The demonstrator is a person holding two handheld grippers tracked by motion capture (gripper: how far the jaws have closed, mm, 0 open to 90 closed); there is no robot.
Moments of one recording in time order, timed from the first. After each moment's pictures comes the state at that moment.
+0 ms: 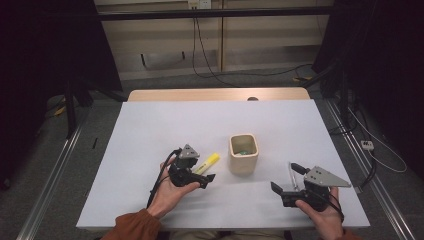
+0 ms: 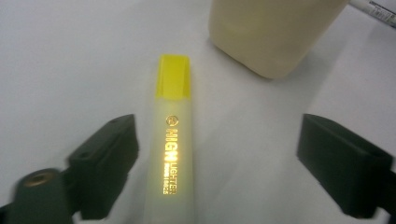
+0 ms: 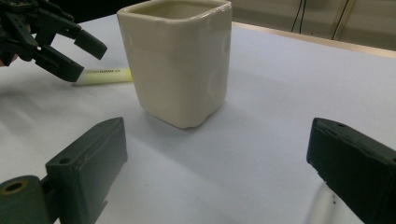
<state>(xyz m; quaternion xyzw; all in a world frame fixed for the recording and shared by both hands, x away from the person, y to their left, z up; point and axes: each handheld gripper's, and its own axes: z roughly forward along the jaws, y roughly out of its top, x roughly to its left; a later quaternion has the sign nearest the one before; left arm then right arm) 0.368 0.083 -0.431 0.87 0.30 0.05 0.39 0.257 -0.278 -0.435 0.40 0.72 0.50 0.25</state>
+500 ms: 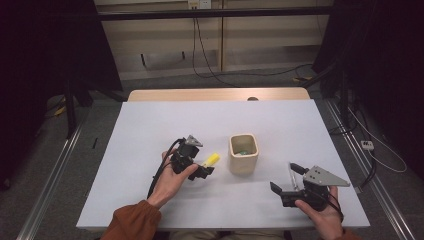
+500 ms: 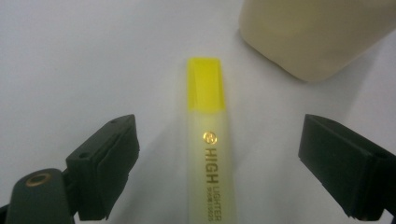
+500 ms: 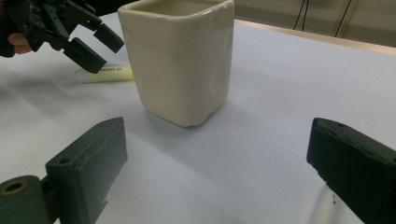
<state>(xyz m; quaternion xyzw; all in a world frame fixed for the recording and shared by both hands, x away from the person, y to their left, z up) 0.403 0.072 -0.426 0.88 0.32 0.05 0.34 0.258 -0.277 -0.436 0.40 0.72 0.50 0.25</state>
